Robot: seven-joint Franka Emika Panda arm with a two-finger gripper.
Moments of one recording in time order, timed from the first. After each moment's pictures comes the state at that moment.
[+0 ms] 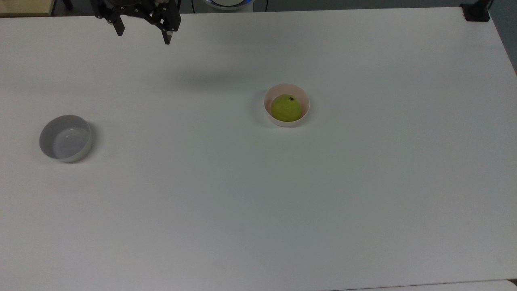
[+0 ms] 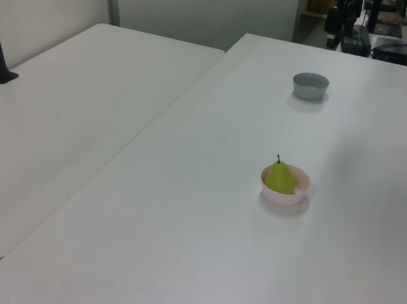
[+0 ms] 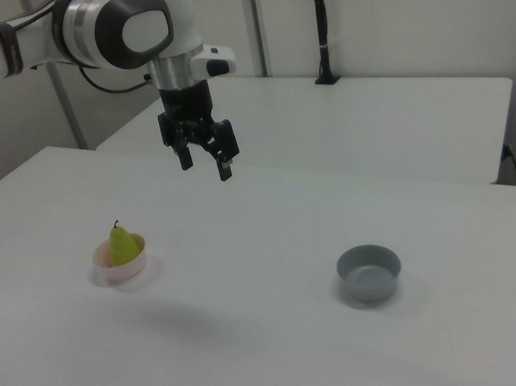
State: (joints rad) arm 0.01 0.09 -0.19 -1.58 -0.02 1.67 -0.01
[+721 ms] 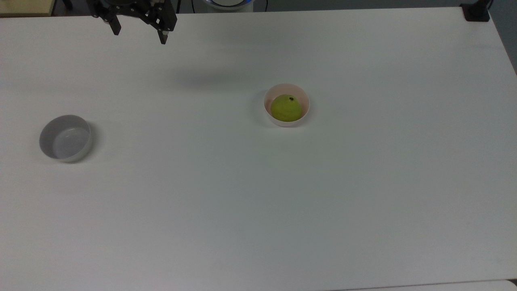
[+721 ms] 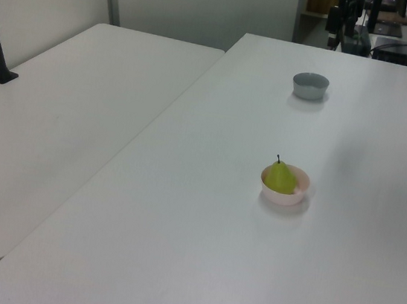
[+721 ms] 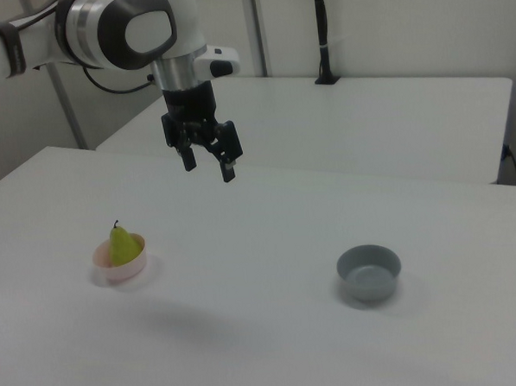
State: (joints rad) arm 0.01 0.09 -0.20 -1.58 -0.02 1.67 -0.01
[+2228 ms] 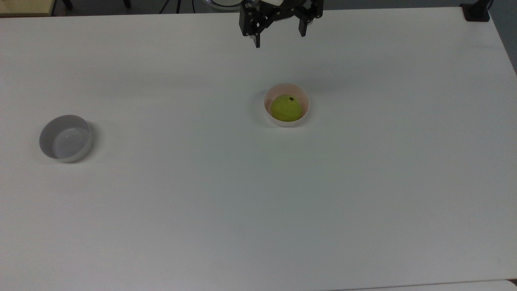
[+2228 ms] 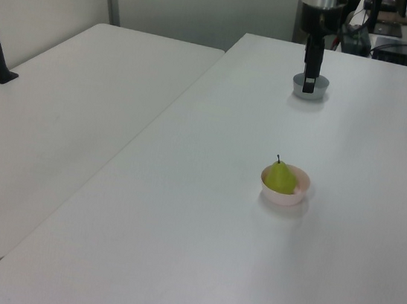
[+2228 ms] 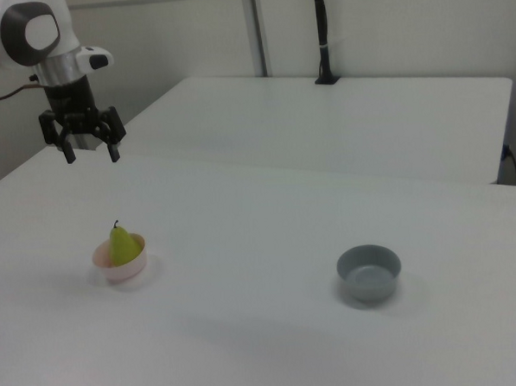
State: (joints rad) arm 0.51 0.10 -0.27 -1.58 0.03 1.67 -0.08
